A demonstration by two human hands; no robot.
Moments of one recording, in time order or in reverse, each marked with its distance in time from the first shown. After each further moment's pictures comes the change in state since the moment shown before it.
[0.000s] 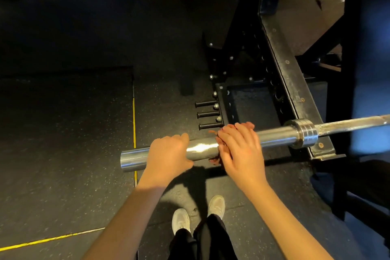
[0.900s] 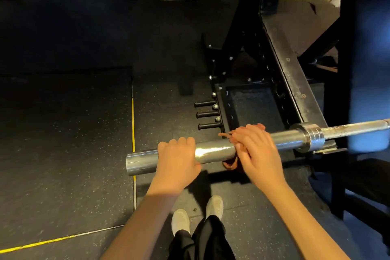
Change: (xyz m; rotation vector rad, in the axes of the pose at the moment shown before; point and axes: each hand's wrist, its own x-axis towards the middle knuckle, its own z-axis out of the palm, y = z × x) left_hand -0.029 0.015 0.008 -0.028 0.005 -0.030; right_hand -0.016 0.013 -0.016 0.028 -0.020 0.012
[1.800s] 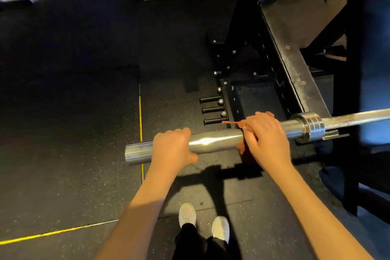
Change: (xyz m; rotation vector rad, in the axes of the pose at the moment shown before) left_hand 0.000 0.001 0.004 0.057 -0.033 -0.056; right_hand -0.001 0.024 -0.010 -0.010 -0.023 0.101
